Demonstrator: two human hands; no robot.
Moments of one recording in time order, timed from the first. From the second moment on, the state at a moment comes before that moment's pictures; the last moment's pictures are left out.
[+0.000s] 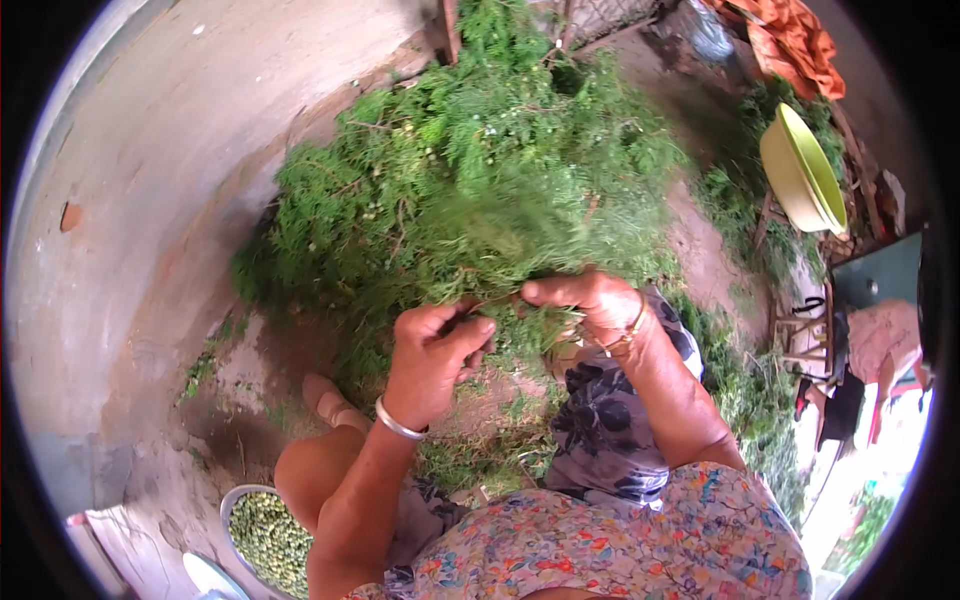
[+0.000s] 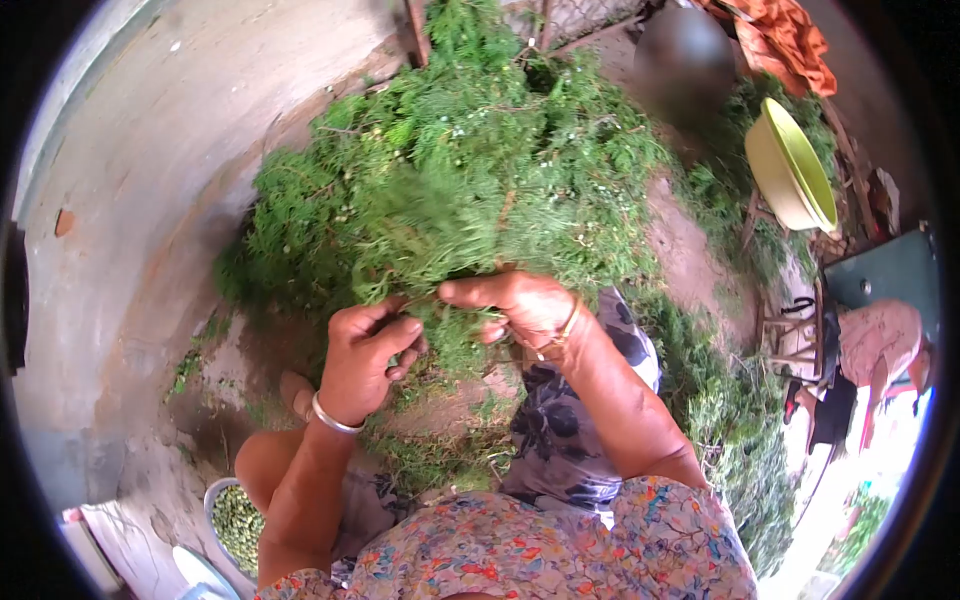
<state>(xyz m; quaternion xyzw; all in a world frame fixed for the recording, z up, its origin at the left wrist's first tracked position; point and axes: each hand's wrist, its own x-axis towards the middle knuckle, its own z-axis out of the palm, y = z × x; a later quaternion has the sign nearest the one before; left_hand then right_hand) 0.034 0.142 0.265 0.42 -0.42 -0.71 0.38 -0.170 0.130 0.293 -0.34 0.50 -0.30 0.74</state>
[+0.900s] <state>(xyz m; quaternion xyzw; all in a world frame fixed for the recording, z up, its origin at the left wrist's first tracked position) 0.086 0.115 0.170 0.42 -0.11 -0.83 0.36 -0.216 0.161 0.321 -0.42 0.55 -0.49 0.53</state>
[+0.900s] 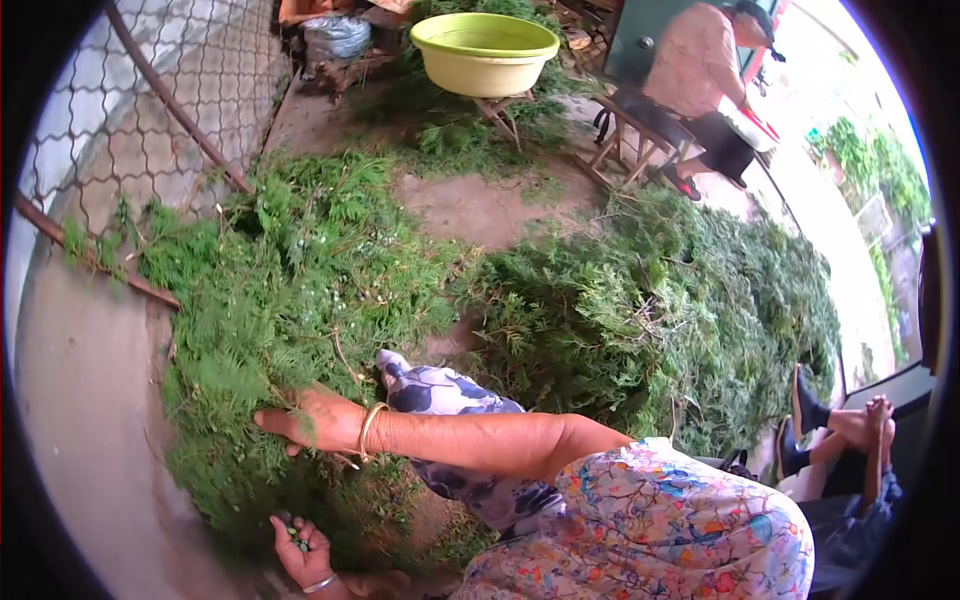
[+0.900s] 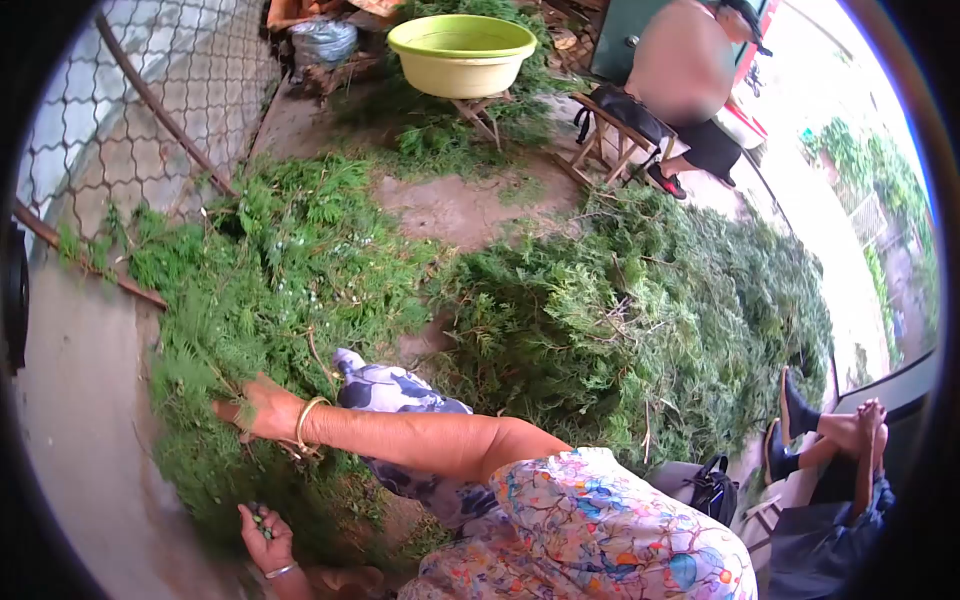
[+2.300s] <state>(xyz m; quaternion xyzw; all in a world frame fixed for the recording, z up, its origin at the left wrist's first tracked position) 0.047 0.345 0.280 0.24 -0.22 -0.85 0.42 -0.120 0.317 0.292 -0.65 0.32 -0.38 0.57</state>
